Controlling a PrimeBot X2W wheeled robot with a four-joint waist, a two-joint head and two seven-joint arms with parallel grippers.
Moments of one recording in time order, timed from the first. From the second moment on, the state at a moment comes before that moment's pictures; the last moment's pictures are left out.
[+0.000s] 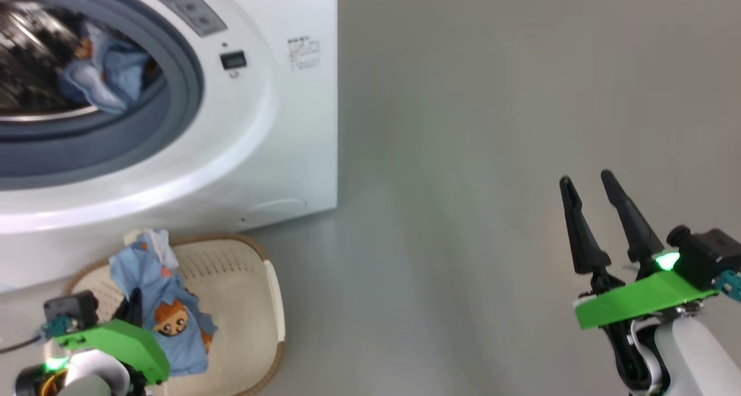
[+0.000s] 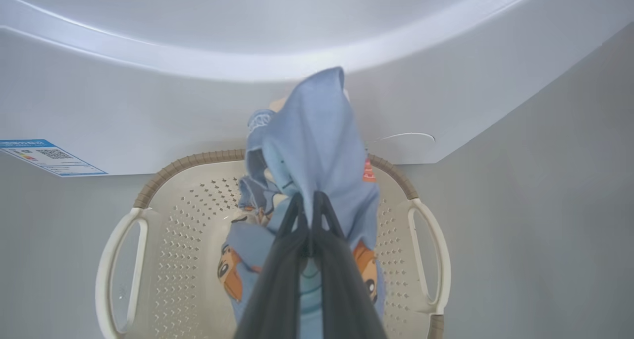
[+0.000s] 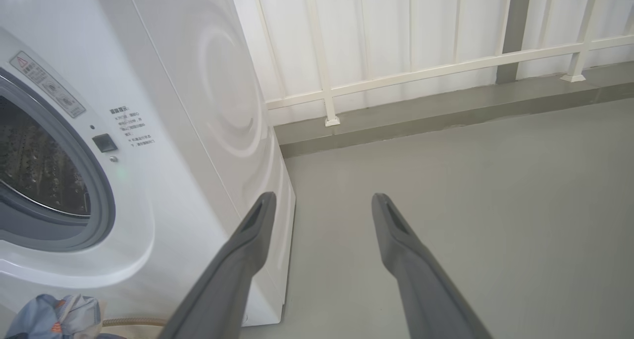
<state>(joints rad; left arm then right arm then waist) -0.60 0.21 0.00 1.24 -0.28 -0.13 -0.25 -0.23 -0.20 0.16 0.17 0.48 0.13 -0.25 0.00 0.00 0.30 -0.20</state>
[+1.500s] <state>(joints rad) -0.06 0.11 0.09 0.32 -0.21 -0.13 -0.25 -0.03 -0.23 0.09 0.16 0.48 0.13 -0.25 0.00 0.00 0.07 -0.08</state>
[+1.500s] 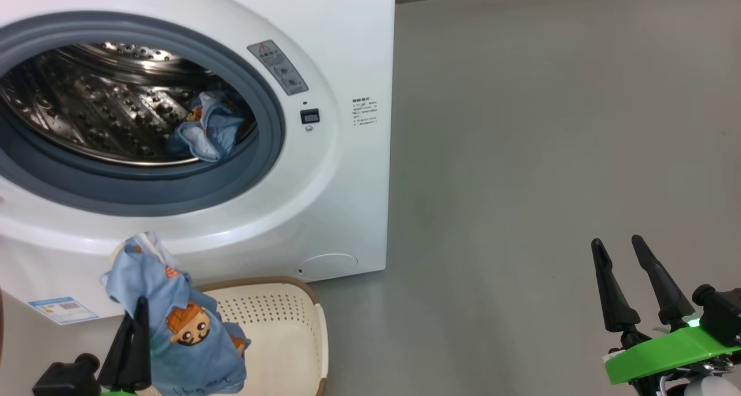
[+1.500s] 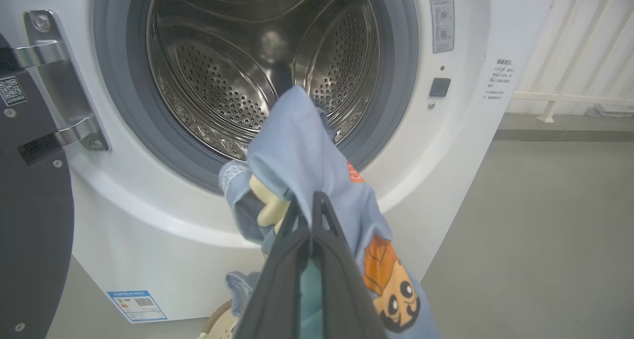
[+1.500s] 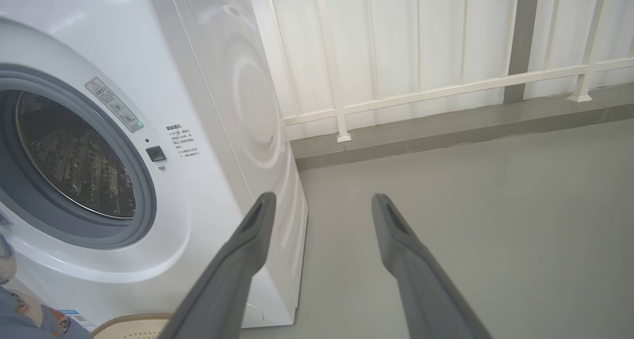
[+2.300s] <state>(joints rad) -0.42 0.16 0.12 0.42 -0.22 -0.13 -0.25 -0.12 -0.21 0.10 0.15 0.48 0.13 -0.25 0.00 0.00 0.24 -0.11</state>
